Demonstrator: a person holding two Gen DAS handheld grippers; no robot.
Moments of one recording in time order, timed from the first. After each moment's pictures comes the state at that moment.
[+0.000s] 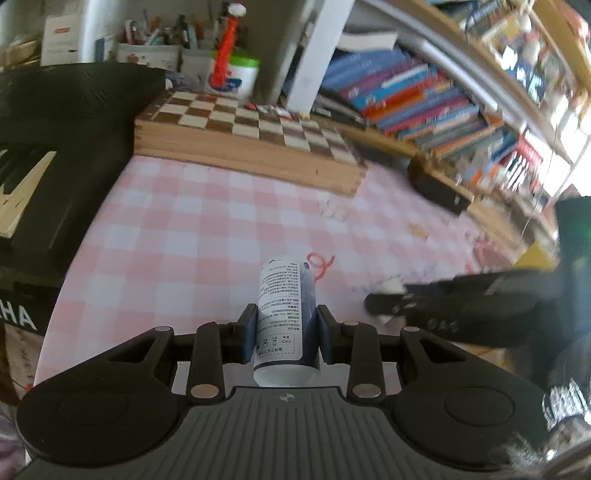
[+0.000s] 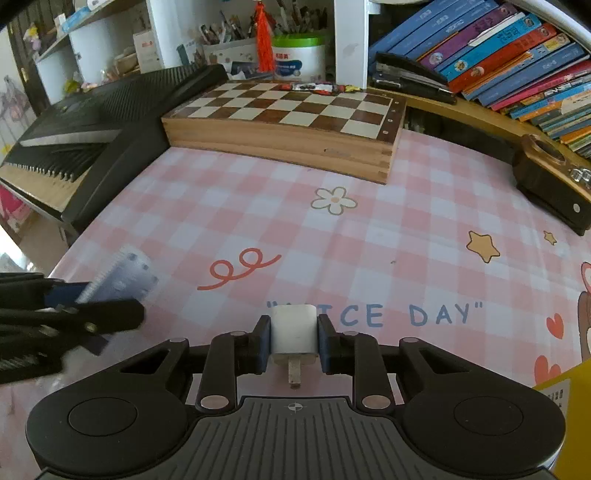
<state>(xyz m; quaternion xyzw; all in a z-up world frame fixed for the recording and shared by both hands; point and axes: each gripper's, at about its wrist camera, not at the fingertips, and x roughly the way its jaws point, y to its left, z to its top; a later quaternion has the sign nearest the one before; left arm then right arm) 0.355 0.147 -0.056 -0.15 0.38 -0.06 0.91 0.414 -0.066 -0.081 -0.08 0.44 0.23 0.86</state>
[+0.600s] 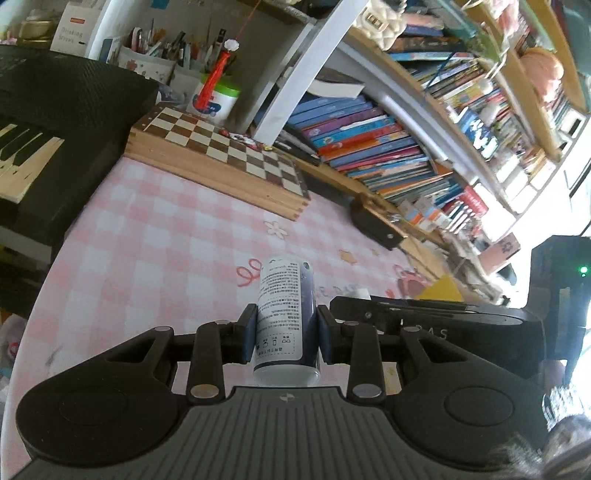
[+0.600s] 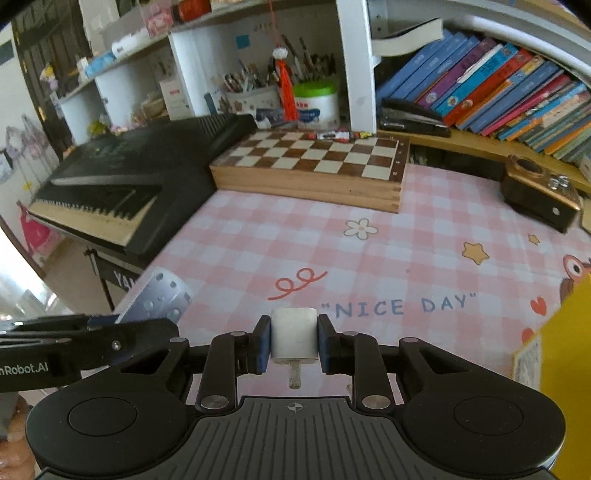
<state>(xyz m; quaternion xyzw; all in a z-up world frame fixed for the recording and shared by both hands) 0.288 0.158 -0.019 -0.24 0.33 -0.12 0.91 0.346 -0.078 -0.018 -0.02 0.41 0.25 0.88</state>
